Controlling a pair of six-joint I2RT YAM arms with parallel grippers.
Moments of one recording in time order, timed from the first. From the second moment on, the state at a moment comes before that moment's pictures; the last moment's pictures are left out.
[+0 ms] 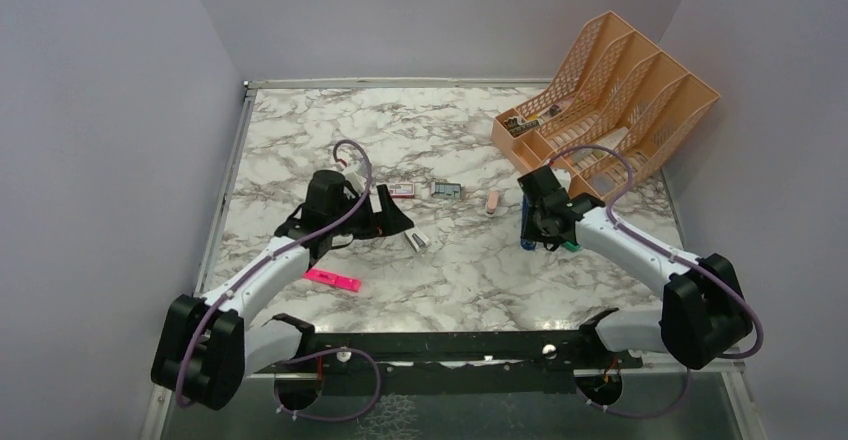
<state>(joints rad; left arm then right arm) -0.32 1.09 0.56 -0.05 0.53 -0.58 0.49 1.30 0.79 -0.61 0.32 0.63</state>
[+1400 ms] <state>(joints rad) -1.00 1.82 0.78 0.53 0.16 -0.94 0.49 0.89 0.53 -0.58 -0.14 0.92</state>
